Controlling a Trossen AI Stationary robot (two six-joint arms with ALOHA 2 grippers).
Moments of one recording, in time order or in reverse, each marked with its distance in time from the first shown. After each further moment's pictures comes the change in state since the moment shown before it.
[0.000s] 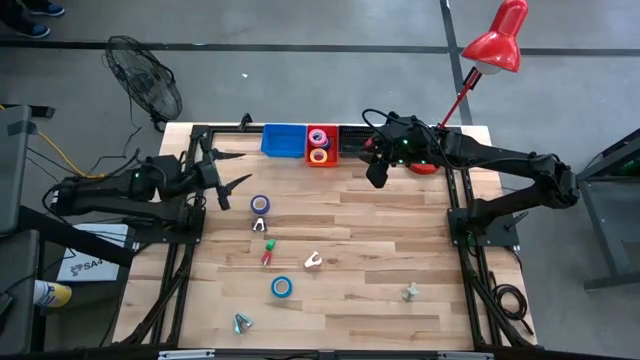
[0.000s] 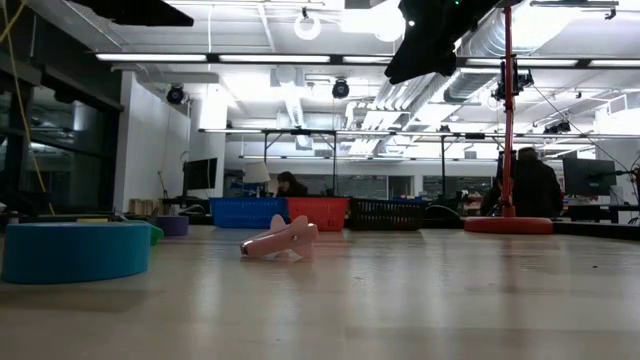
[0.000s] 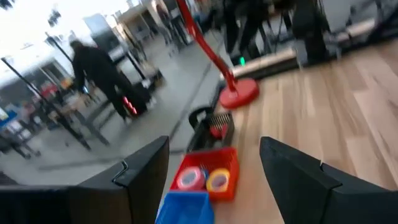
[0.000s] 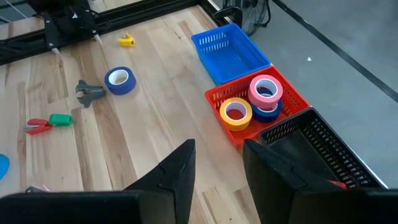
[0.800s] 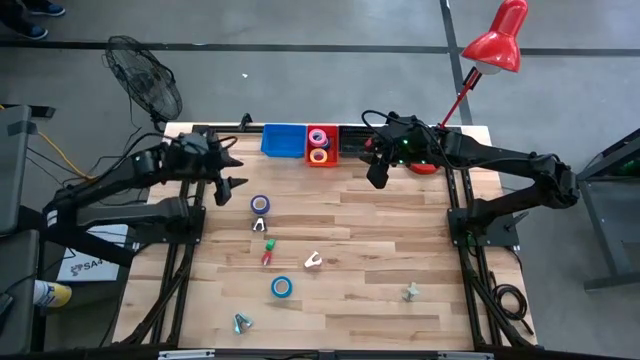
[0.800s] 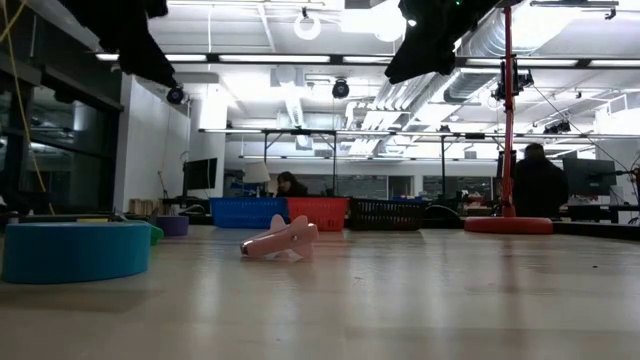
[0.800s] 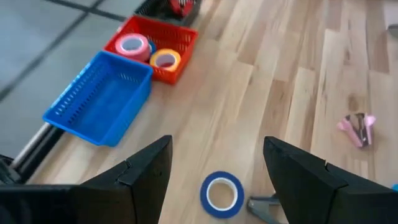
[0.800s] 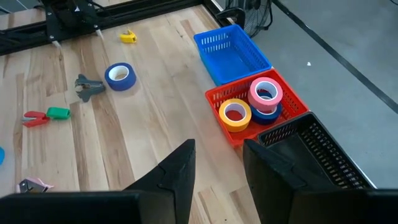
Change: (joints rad) left arm 0.403 0.197 0.185 -0.510 0.457 -0.401; right arm 0.000 0.000 0.000 0.000 -0.004 -0.045
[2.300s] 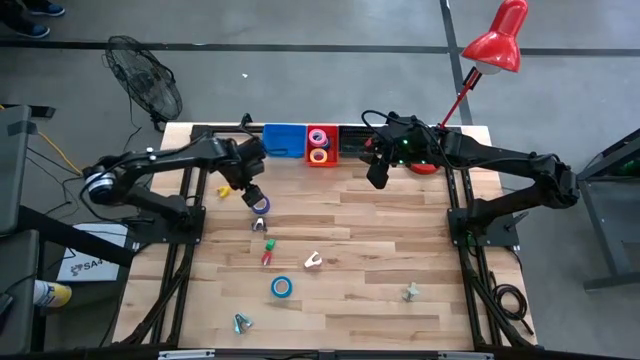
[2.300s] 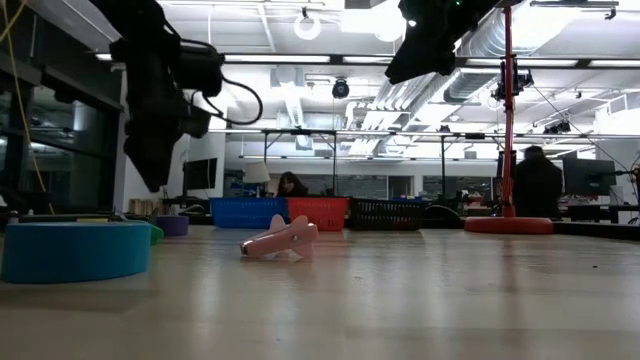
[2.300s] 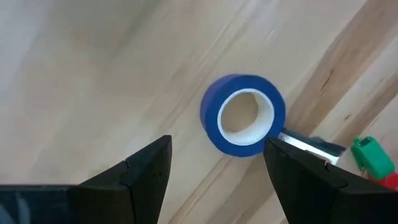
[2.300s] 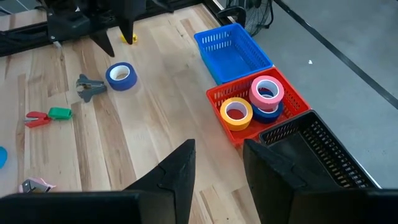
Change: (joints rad) left arm 0.094 0.631 0.000 -0.095 0.081 -0.212; right arm 0.000 0.000 -0.001 -0.003 -0.003 0.011
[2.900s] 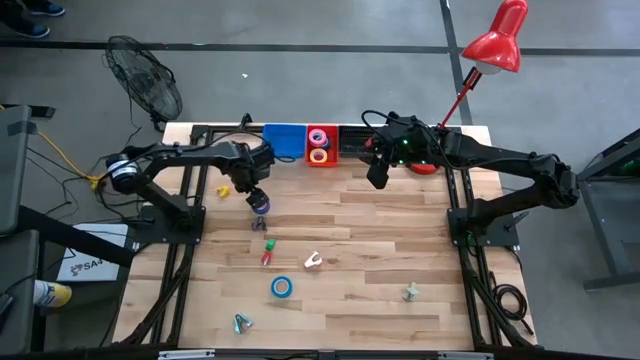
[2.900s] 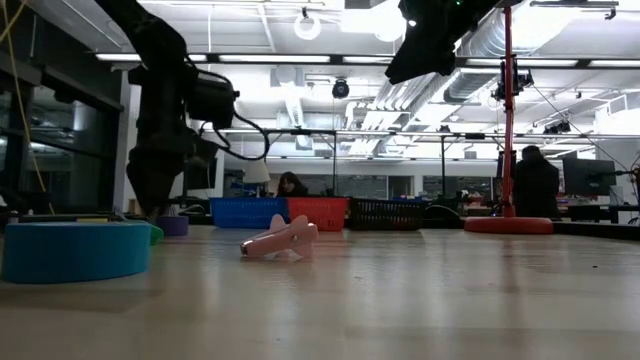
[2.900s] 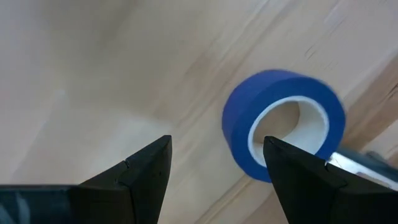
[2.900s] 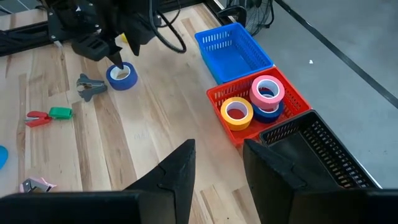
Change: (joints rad) left arm 0.000 0.193 0.000 0.051 -0.032 0.003; right arm 0.000 0.000 0.000 -0.001 -0.002 0.000
